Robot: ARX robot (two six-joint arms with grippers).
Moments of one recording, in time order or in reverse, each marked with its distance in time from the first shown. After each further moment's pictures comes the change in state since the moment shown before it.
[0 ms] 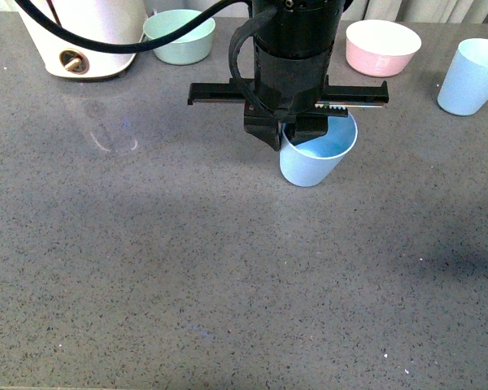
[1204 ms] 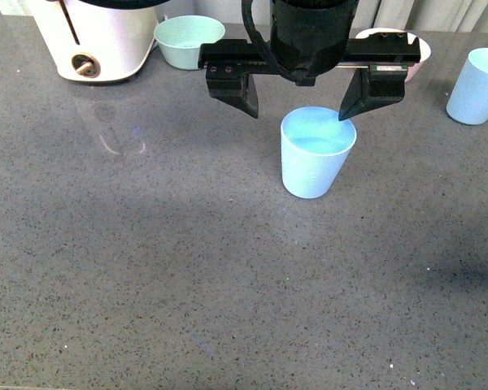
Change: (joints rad) left arm -0.002 -0.082 0.000 0.013 -0.019 0.014; right arm 0.000 0.000 0.000 0.000 0.000 0.000
